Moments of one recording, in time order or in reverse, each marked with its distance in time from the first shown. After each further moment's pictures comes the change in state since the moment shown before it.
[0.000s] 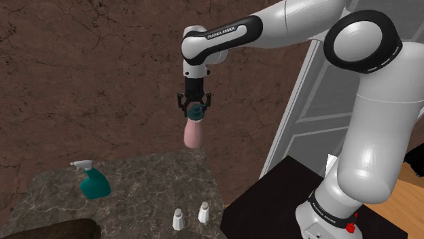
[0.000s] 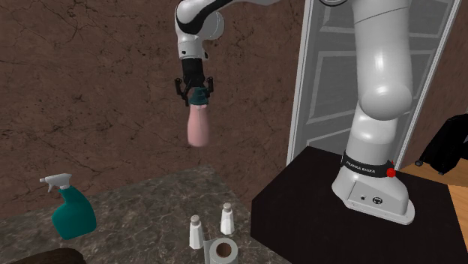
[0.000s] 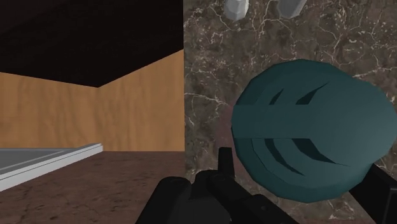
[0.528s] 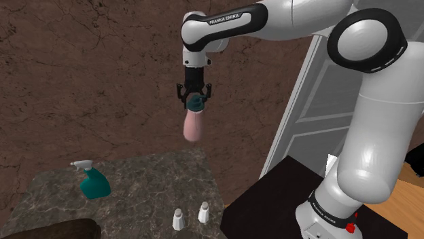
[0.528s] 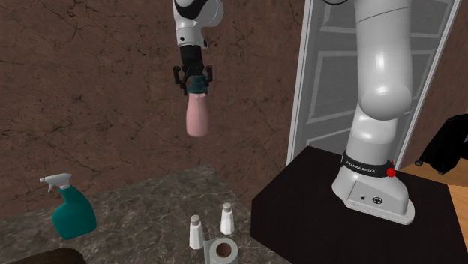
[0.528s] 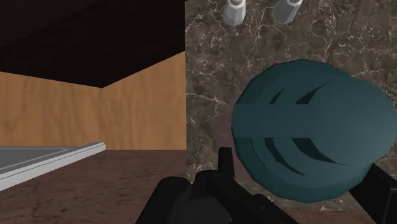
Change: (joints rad) arm -0.001 -0.020 0.001 0.081 0.000 -0.099 0.012
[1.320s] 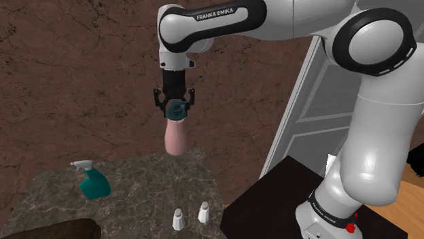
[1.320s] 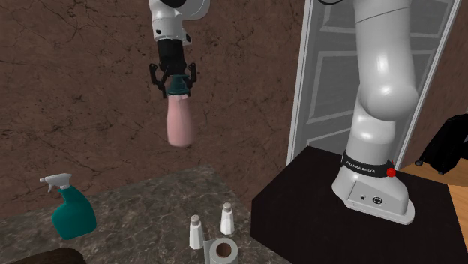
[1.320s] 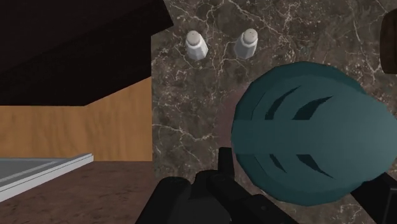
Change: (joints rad) arm 0.118 0.008 0.076 0.036 0.008 0.000 0.190
